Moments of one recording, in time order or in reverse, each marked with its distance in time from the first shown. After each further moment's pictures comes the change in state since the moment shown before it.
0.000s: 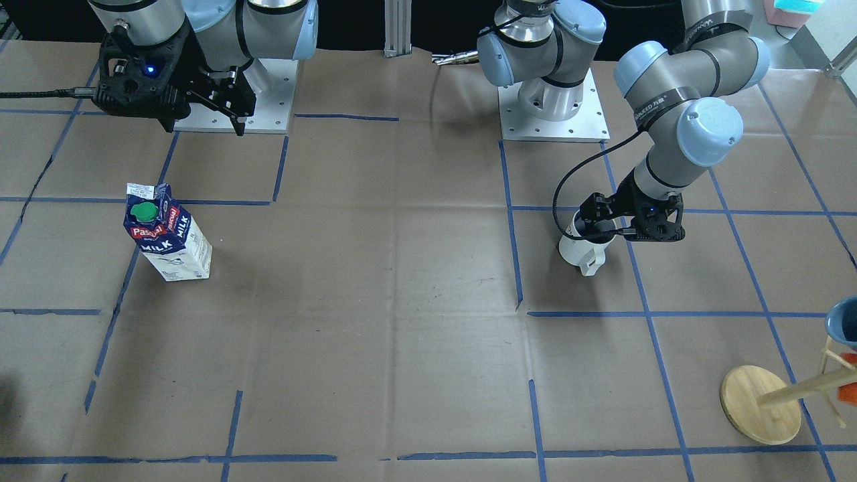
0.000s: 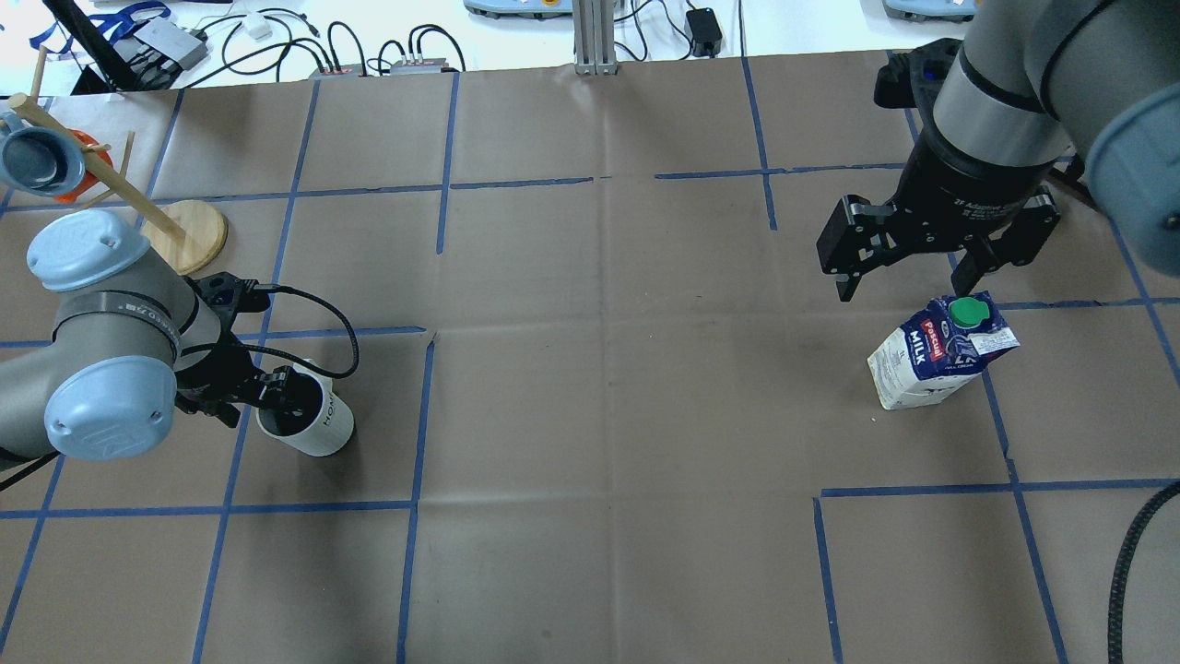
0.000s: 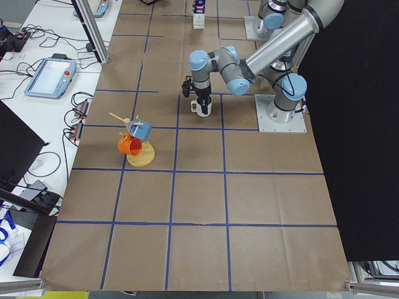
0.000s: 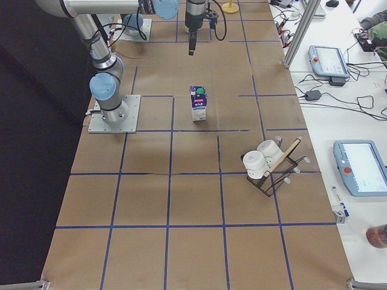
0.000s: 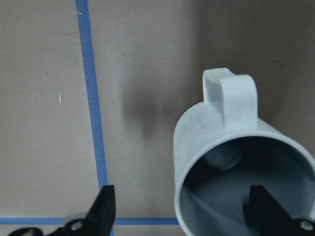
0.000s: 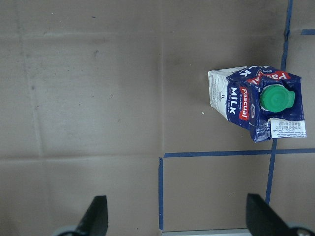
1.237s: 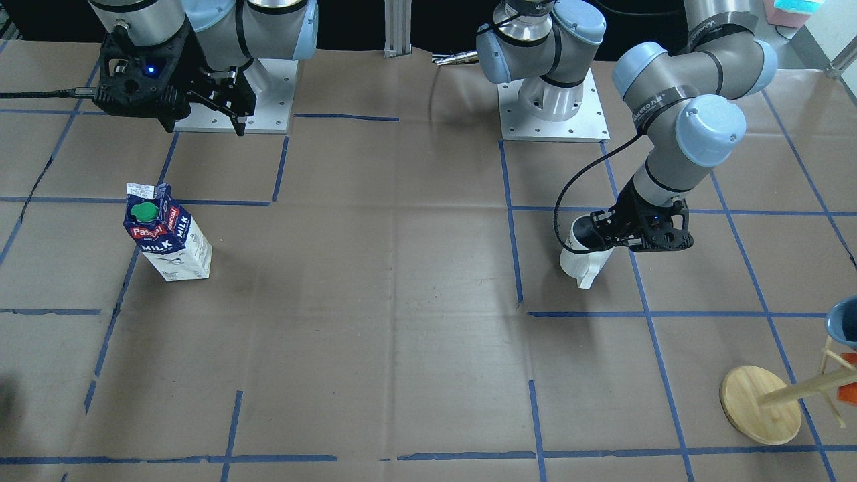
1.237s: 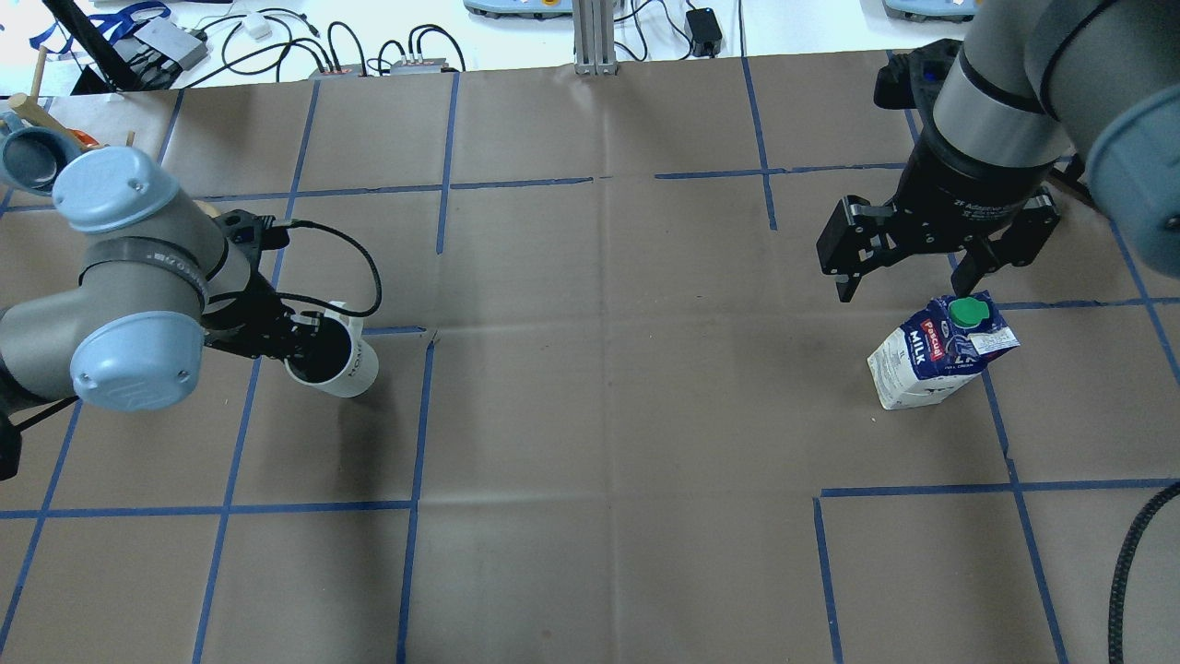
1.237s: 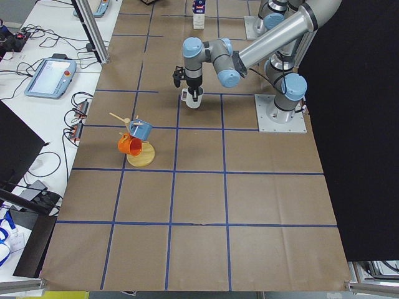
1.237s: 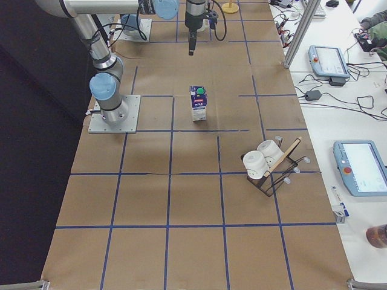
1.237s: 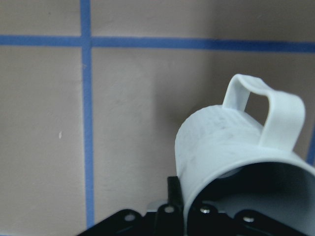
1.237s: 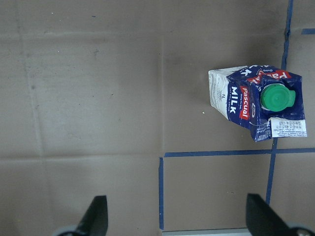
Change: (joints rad) left arm -0.178 -0.057 0.161 0.021 -0.031 -0.274; right arm 0.000 0.000 0.001 0.001 0.002 0.000
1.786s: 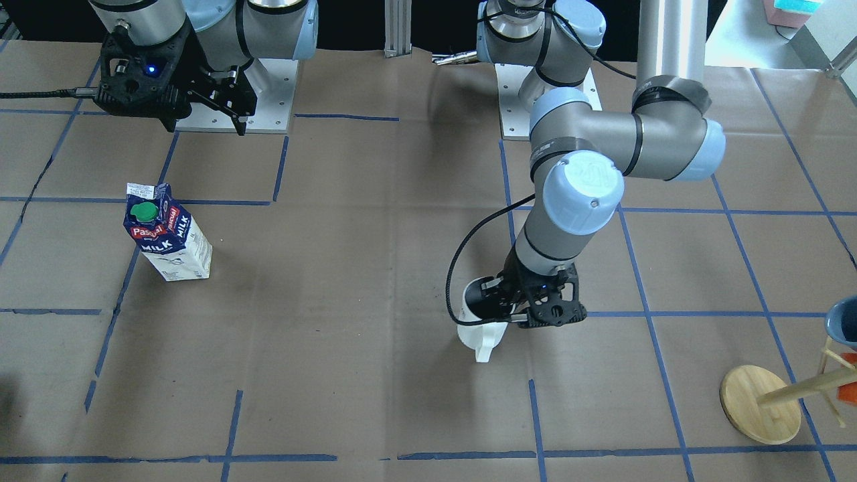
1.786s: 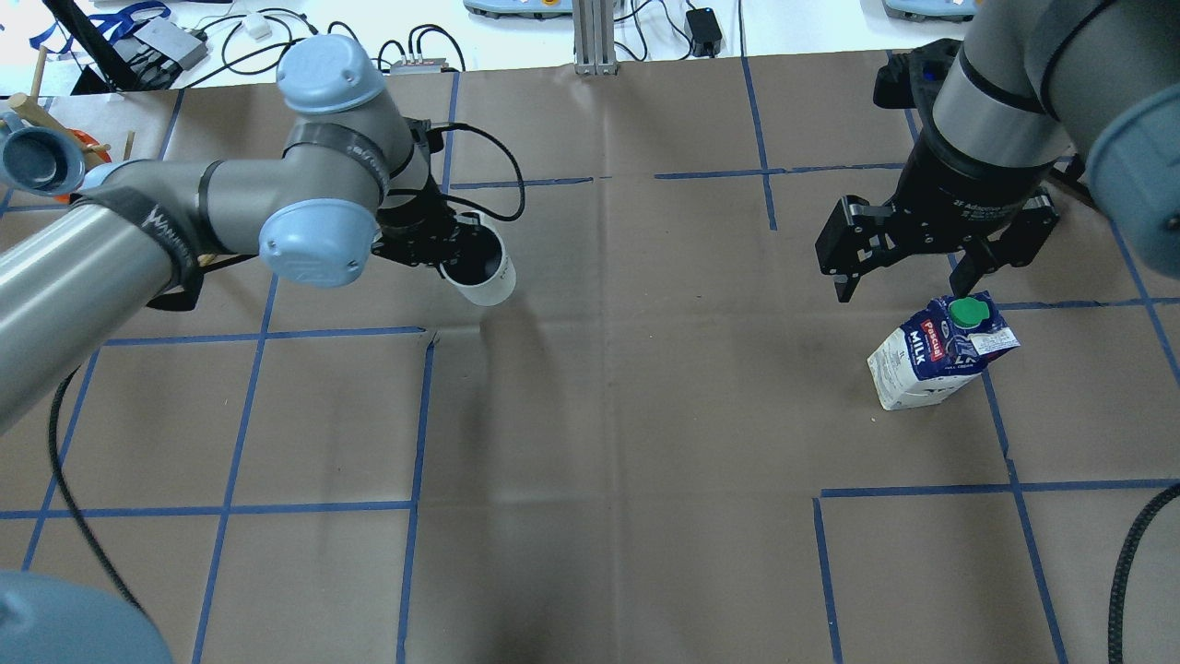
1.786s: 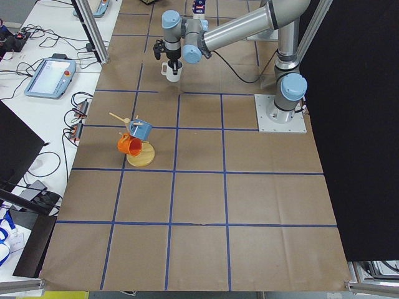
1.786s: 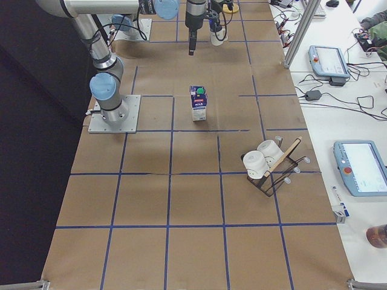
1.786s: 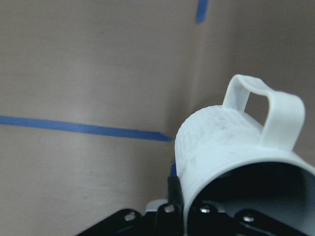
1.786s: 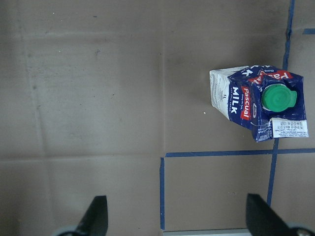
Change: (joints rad) left arm -0.290 -0.289 0.381 -0.064 -0.072 -0.346; right arm 0.000 0.000 0.000 0.000 0.003 0.000
